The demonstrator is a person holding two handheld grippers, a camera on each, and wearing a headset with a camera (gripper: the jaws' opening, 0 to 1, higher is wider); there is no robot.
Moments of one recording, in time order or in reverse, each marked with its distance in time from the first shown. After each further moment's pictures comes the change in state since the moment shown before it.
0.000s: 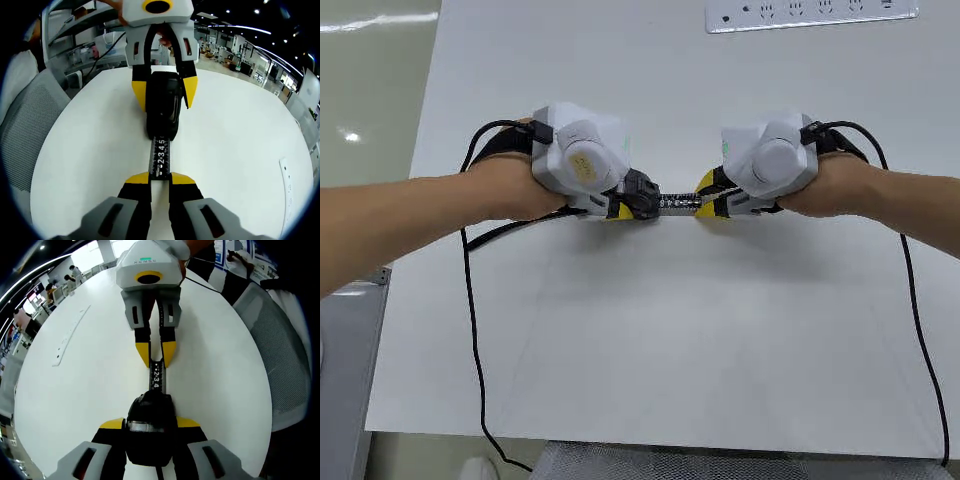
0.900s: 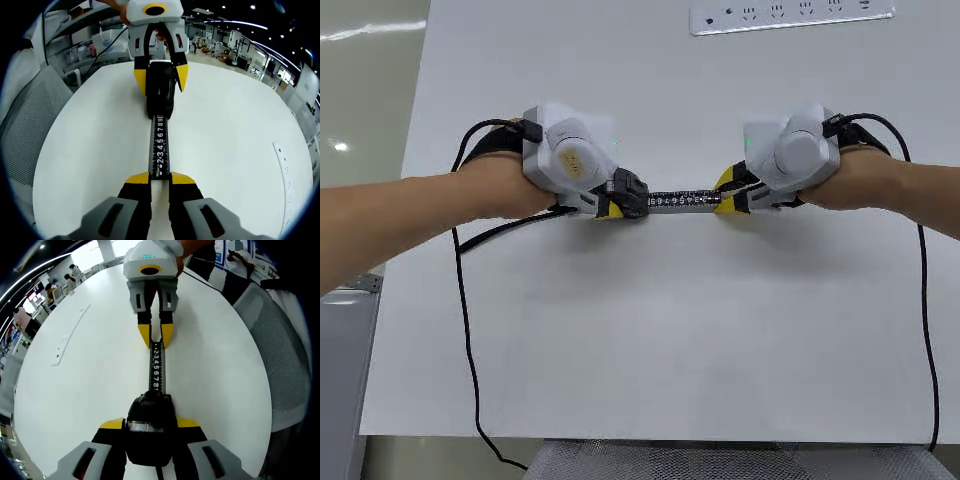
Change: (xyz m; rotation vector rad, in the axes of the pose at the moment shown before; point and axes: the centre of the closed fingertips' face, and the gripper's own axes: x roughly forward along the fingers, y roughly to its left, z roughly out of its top) left arm 0.000 0.000 0.000 -0.003 0.007 -0.003; right arm -0.033 0.003 -0.031 0.026 0.029 -0.020
